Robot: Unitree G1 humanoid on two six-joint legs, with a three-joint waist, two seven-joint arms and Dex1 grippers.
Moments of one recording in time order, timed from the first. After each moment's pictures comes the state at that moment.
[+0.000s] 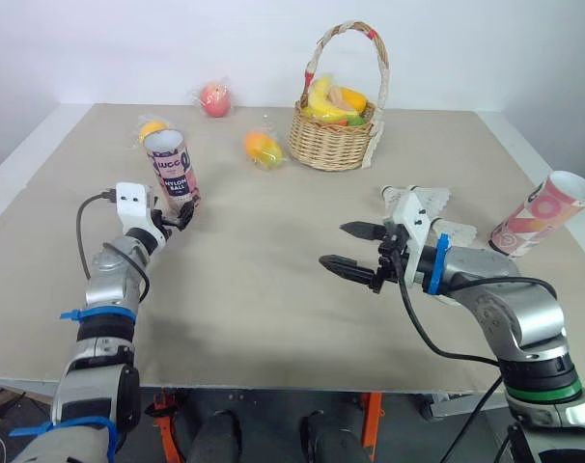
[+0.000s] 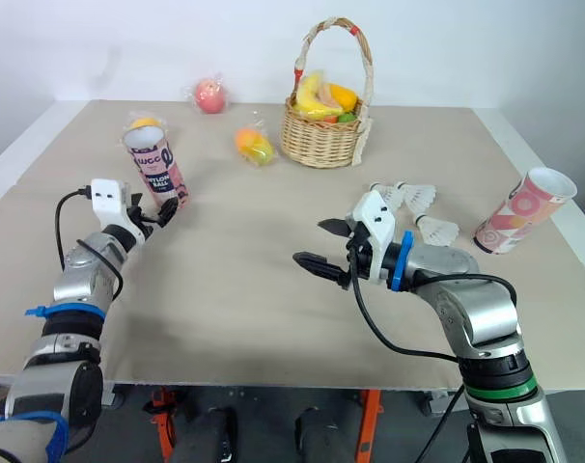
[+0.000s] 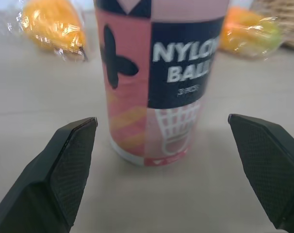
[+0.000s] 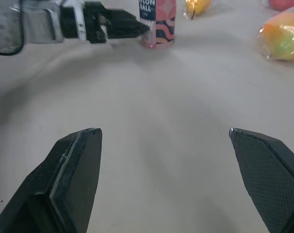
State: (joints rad) left arm -0.79 0.39 0.24 0.83 -0.22 0.02 -0.43; right arm -0.45 -0.63 -0.01 -0.31 0.51 0.68 0.80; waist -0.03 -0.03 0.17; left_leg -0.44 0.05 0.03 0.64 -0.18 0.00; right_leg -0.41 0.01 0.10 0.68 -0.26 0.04
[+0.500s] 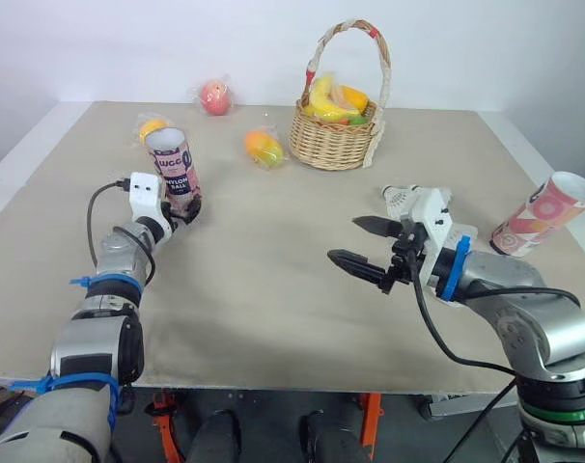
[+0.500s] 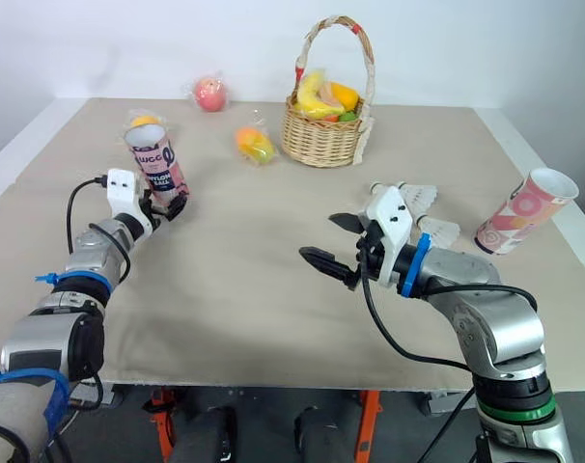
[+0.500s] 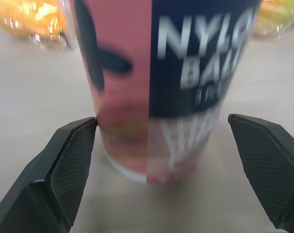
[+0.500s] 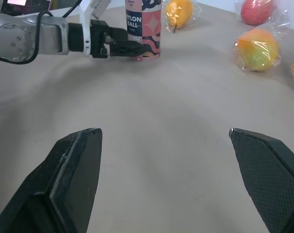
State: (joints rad) left arm -1.00 0.42 0.21 1.22 -0.13 -0.13 -0.47; right arm -0.37 -0.64 -0.09 -0.46 0.57 0.75 0.71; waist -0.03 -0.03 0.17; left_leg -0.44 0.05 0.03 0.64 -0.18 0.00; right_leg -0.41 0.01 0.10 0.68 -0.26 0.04
